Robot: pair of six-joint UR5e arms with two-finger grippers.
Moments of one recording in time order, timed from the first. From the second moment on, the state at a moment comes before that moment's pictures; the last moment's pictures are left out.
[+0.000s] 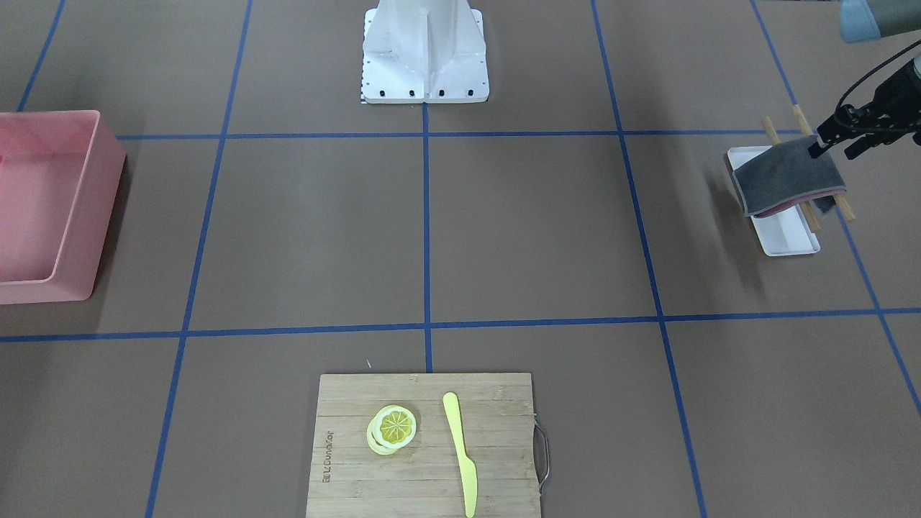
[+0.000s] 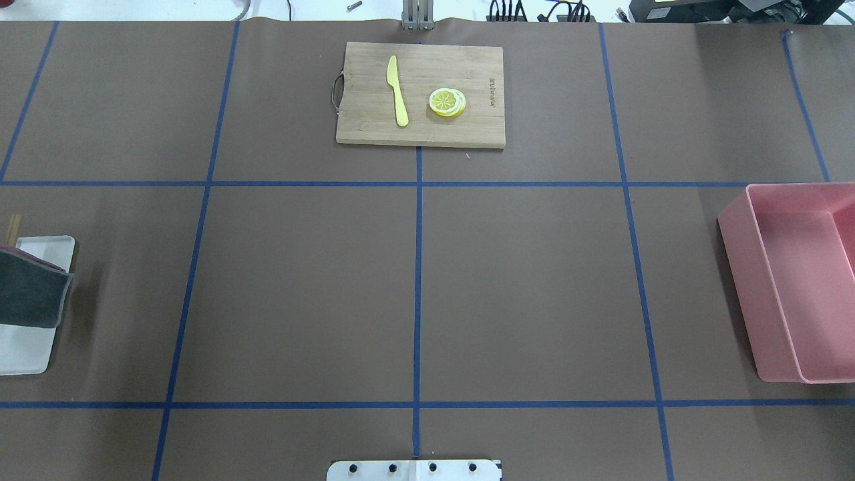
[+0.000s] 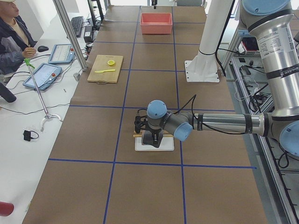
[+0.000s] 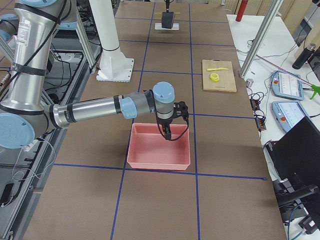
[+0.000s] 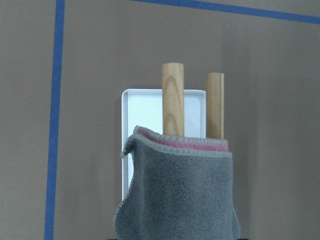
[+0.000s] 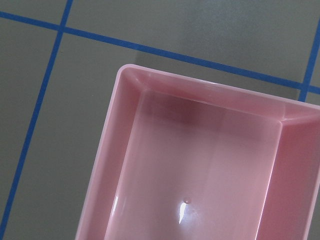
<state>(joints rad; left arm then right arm) -1.22 -1.25 -1.84 -2.12 -2.41 -0.66 1.37 -1.80 2.00 -1.47 2.41 0.10</state>
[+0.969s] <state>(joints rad) -1.22 -1.24 -1.83 -2.12 -2.42 -0.66 1.37 -1.80 2.00 -1.47 2.42 0.10</state>
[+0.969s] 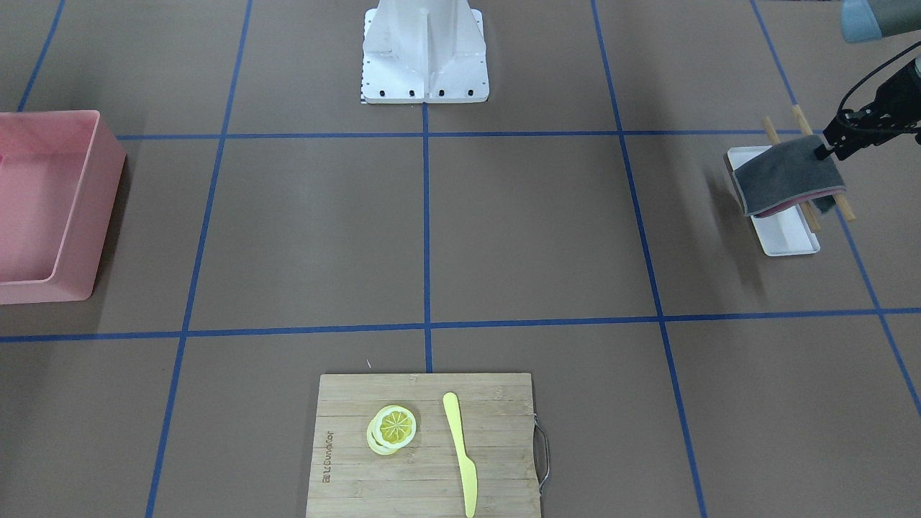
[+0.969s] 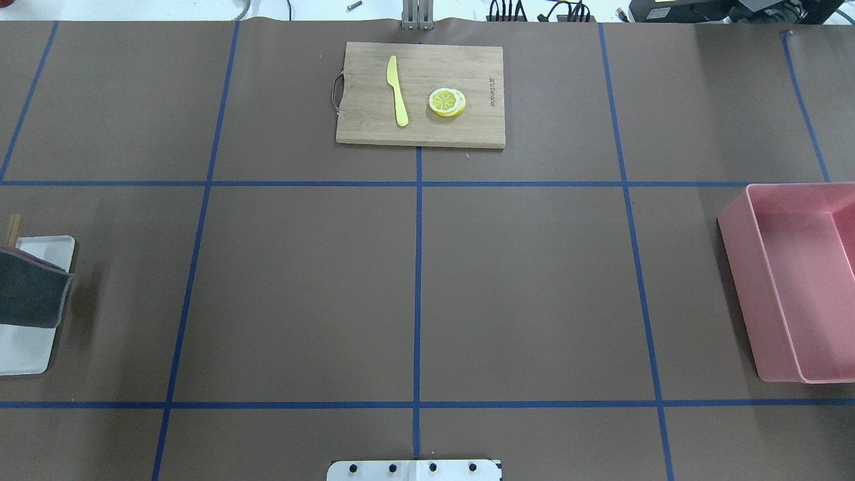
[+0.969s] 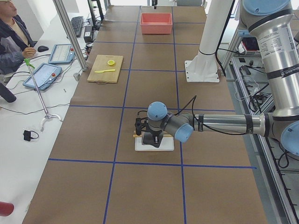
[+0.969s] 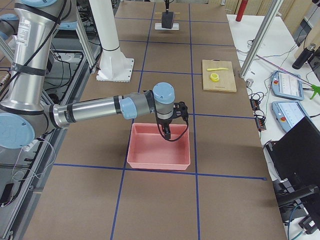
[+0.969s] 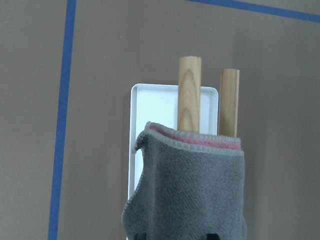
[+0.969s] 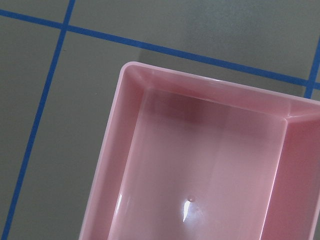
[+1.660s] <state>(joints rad) -1.22 -1.24 -1.83 -2.12 -2.43 -0.67 1.37 -1.80 2.00 -1.47 2.43 0.10</state>
